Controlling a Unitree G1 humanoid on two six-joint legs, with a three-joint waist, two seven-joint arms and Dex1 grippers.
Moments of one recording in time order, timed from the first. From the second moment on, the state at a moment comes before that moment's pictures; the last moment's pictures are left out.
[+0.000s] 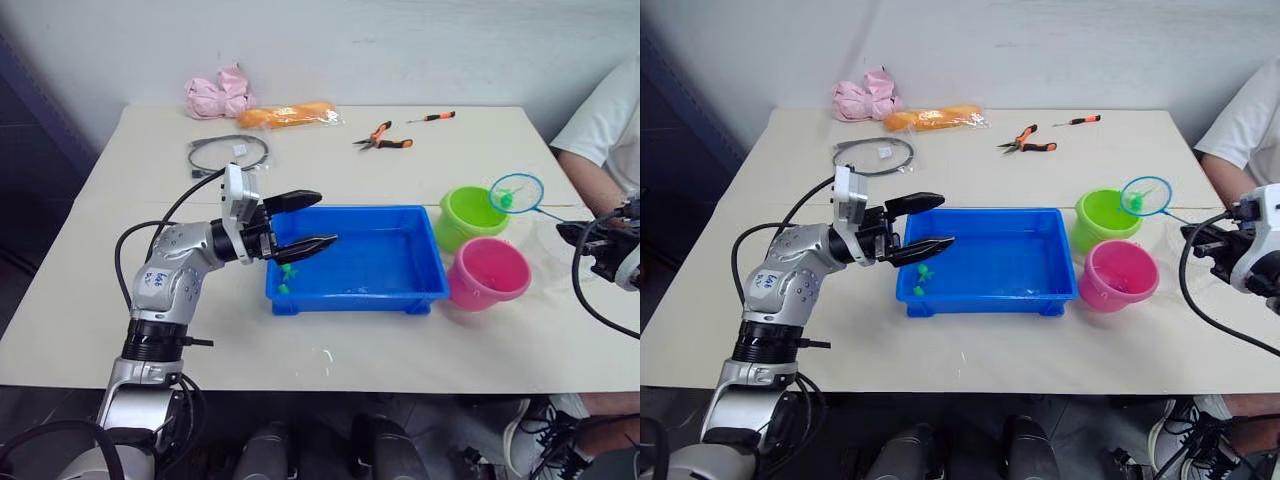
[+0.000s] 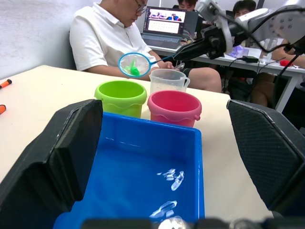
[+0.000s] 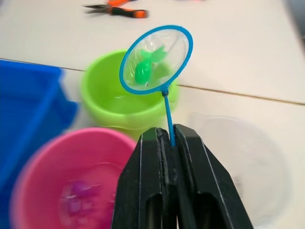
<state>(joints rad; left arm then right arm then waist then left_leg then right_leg) -0.65 0.39 0.03 0.09 -0.52 0.35 -1.04 -0.30 -0.87 -0.50 0.01 0.41 0.73 0.59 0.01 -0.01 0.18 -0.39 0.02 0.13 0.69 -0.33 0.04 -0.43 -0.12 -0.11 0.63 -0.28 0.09</state>
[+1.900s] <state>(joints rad) -0.47 0.89 0.16 0.13 -0.53 0.35 -1.31 -0.56 -0.73 0.38 -0.29 0.16 0.52 0.80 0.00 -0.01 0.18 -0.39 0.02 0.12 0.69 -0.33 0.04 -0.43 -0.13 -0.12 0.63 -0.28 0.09</state>
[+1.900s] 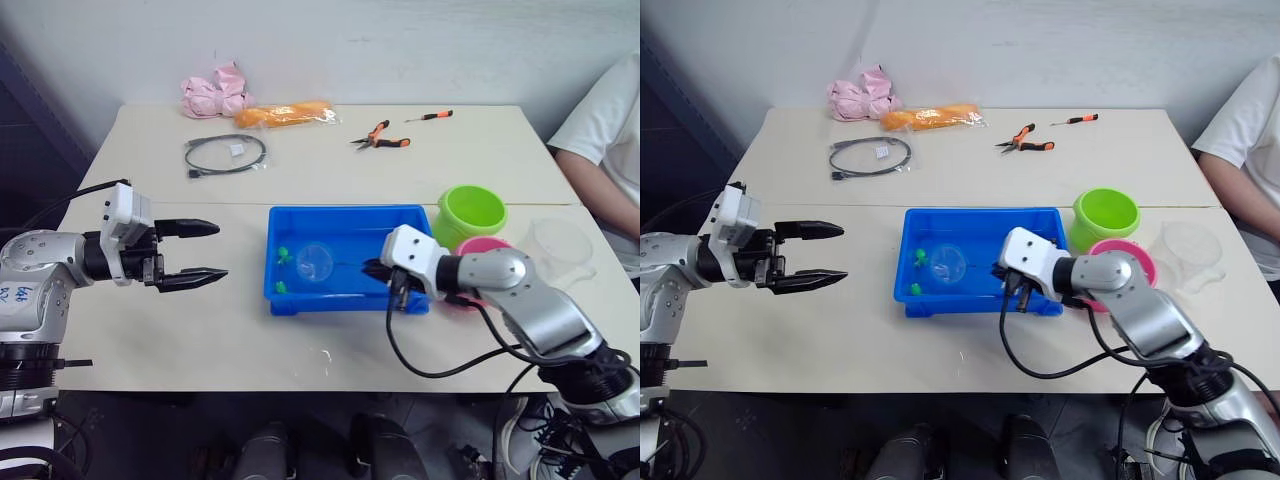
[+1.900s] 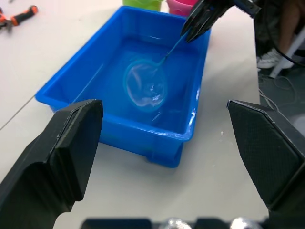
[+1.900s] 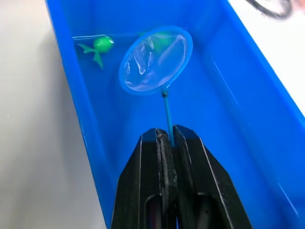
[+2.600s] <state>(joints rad) -0.64 0.87 -0.05 0.09 -0.33 0.34 -1.29 -0.70 -0.56 0.51 -0.16 -0.07 0.59 0.87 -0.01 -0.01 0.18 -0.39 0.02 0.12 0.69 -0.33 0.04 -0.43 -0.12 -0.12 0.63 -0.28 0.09</state>
